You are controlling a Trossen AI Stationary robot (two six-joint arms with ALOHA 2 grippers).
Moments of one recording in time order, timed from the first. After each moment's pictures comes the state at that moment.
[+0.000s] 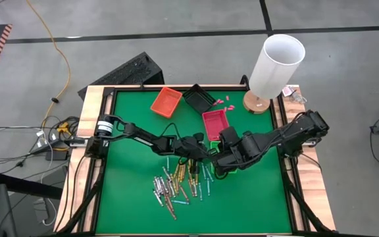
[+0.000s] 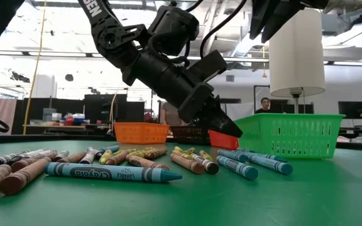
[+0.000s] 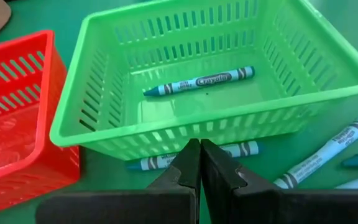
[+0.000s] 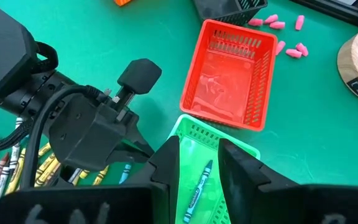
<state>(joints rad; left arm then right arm) -0.04 2.07 1.10 0.51 -0.02 0.16 0.39 1.62 1.60 -1.40 0.67 1.45</state>
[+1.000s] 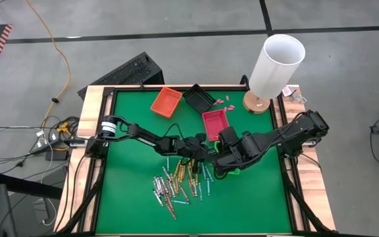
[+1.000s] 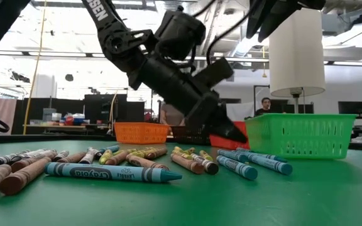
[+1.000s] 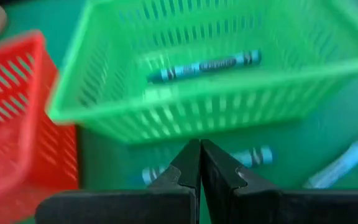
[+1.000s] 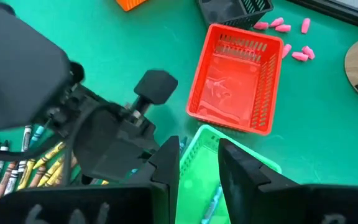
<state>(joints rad) -0.04 2.11 1.15 0.49 -0.03 0.21 0.39 1.62 1.60 -1.38 0.68 1.44</state>
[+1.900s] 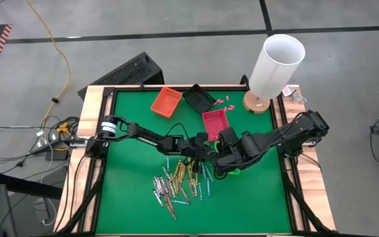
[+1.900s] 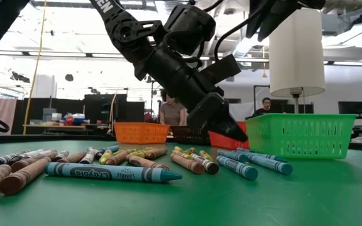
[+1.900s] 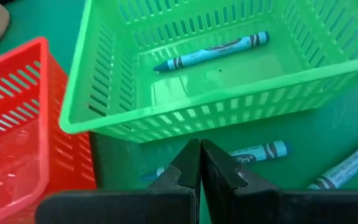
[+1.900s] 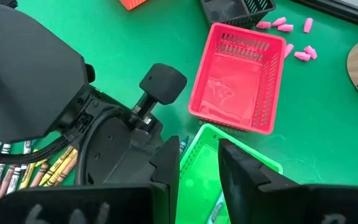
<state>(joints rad) -0.04 2.11 1.23 0.32 -0.09 0.28 0.39 1.62 1.60 -1.37 0.68 1.43</state>
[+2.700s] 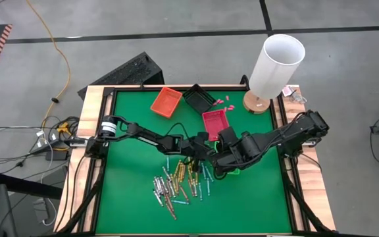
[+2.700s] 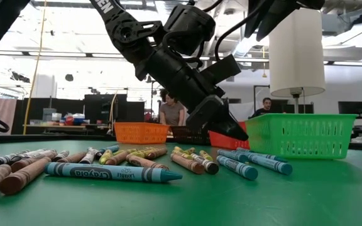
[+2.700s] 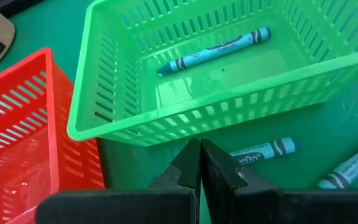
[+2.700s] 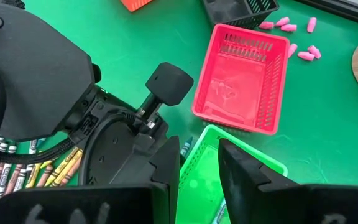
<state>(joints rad) -0.04 2.11 1.23 0.33 -0.09 0.35 0.39 1.62 1.60 -1.35 0.68 1.43</state>
